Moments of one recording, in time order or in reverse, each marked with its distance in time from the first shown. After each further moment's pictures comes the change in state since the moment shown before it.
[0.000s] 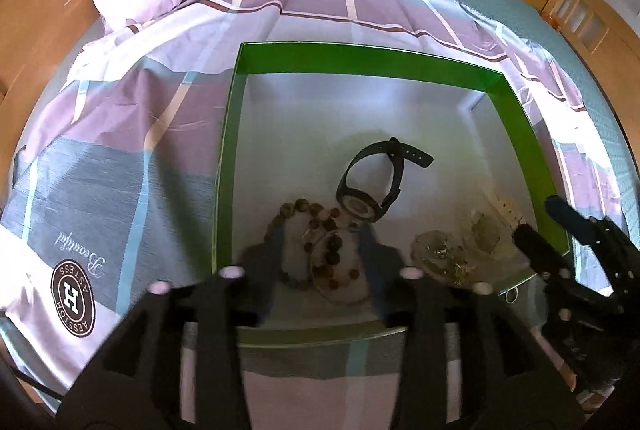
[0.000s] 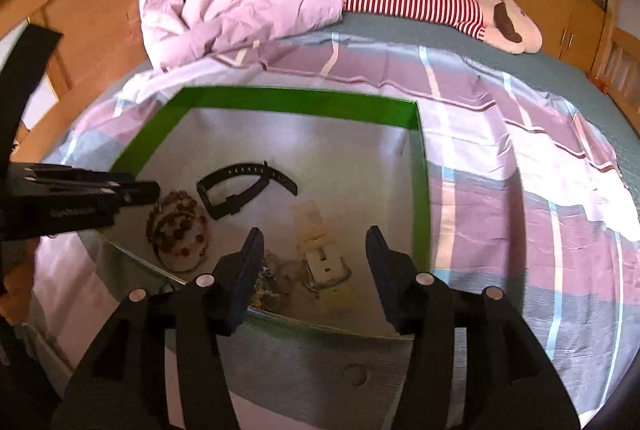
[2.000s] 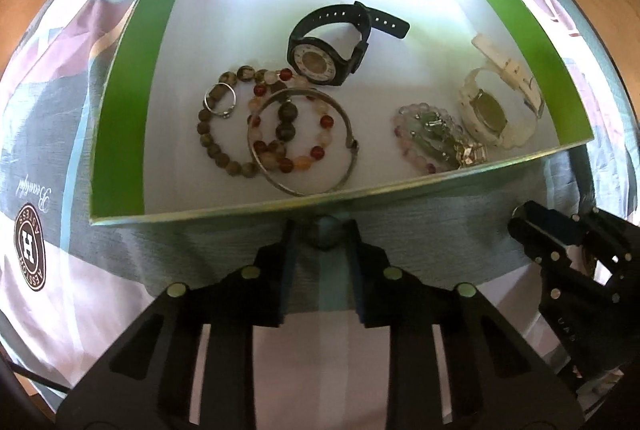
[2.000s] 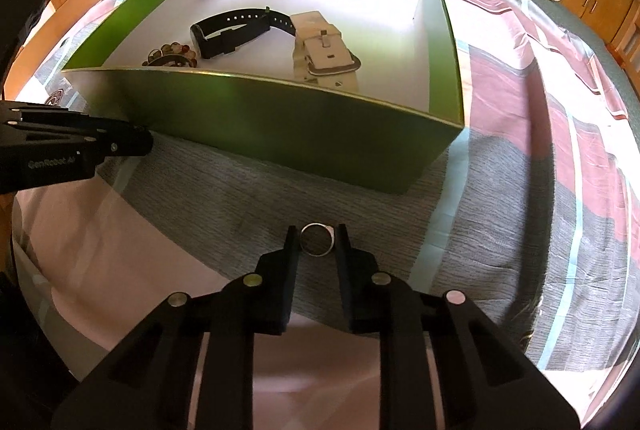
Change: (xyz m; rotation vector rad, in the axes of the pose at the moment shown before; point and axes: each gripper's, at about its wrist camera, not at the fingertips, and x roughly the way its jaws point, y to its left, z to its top) left arm 0.042 -0.012 -0.058 0.070 0.209 -0.040; right arm 0.028 0.004 -0.073 -0.052 0.318 -0.014
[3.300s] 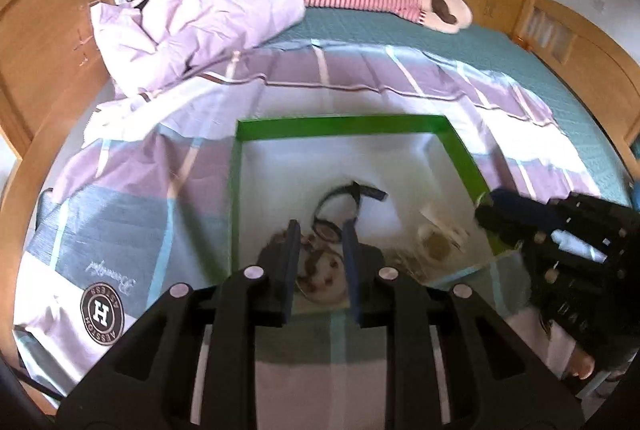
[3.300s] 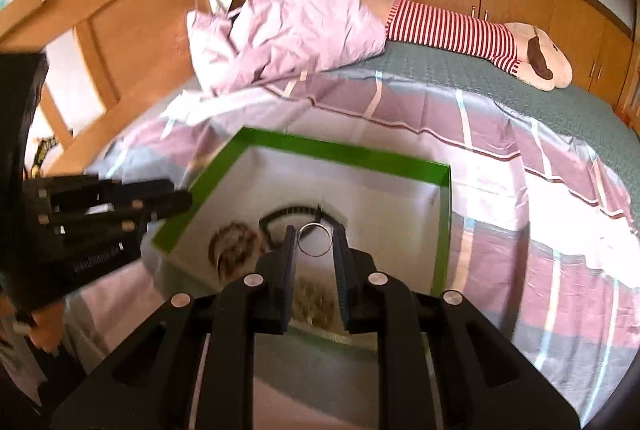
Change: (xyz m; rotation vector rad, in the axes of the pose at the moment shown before) left arm -0.134 -0.014 0.027 0.002 -0.409 0.062; right arm -0.091 0.013 0.091 -0.005 -0.363 0.114
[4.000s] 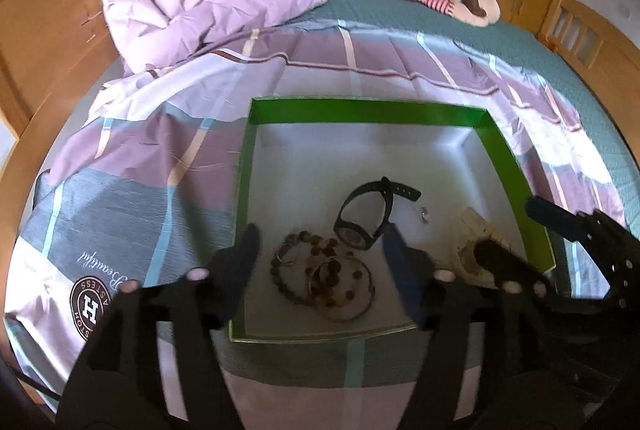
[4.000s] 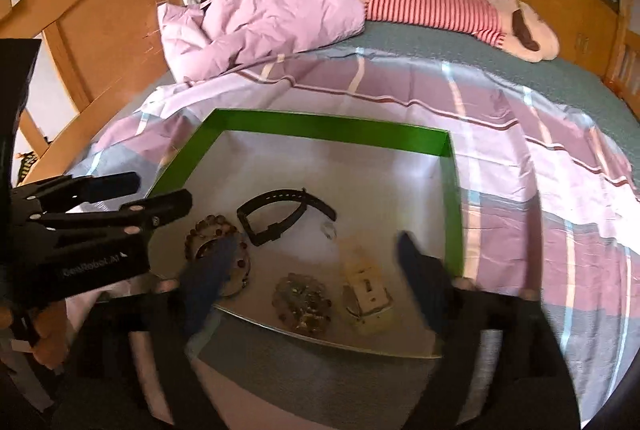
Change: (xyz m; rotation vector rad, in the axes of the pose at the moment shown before) left arm 0.049 0.014 -0.006 -0.065 0.038 0.045; right arm 0.025 -0.004 -0.019 0.053 0.024 -0.081
